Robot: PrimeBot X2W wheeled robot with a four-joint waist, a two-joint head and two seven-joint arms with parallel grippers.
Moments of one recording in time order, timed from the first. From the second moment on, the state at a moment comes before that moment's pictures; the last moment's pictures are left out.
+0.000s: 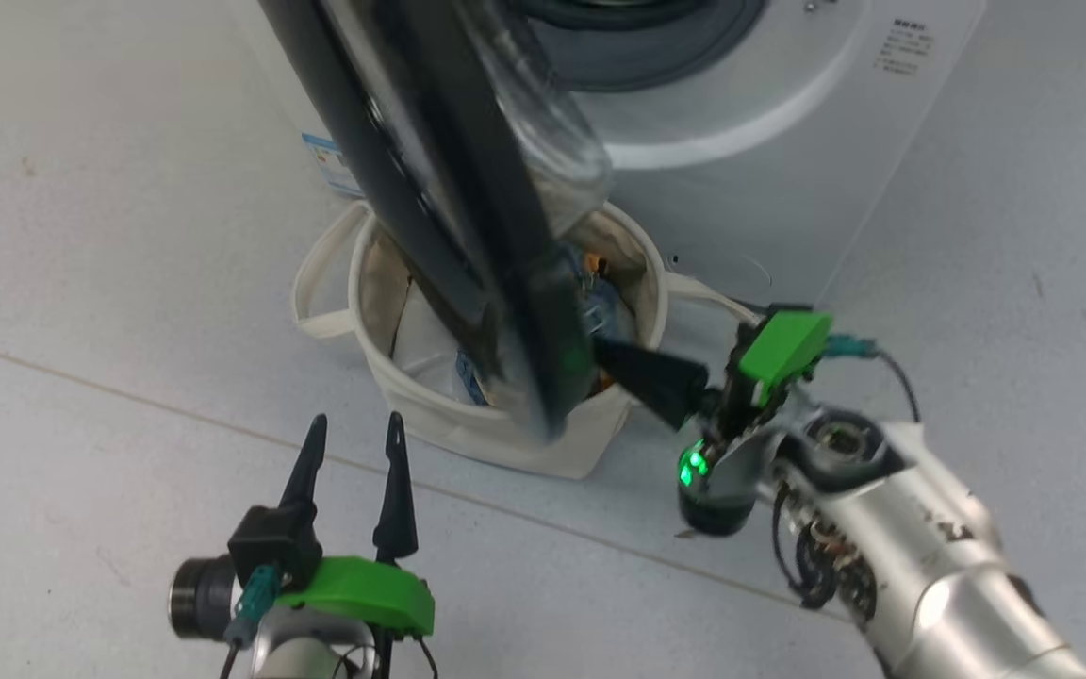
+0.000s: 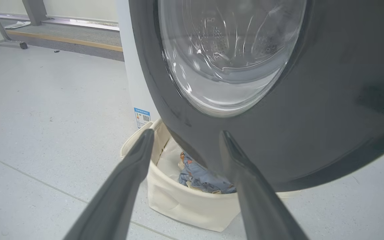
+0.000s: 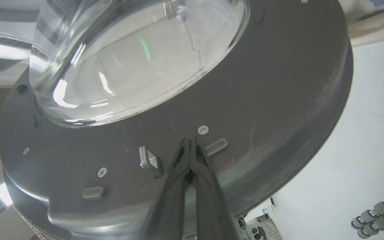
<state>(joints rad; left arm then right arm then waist) -0.22 0.04 -0.27 0.32 -0.24 0.30 -0.25 -0.68 -0.07 0.48 0.66 1.97 0.13 0.59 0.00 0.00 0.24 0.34</state>
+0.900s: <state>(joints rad) -0.12 0.04 -0.16 0.32 -0.17 0.22 -0.25 -0.58 -0.32 0.66 0.33 0.92 0.13 -0.25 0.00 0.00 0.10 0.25</state>
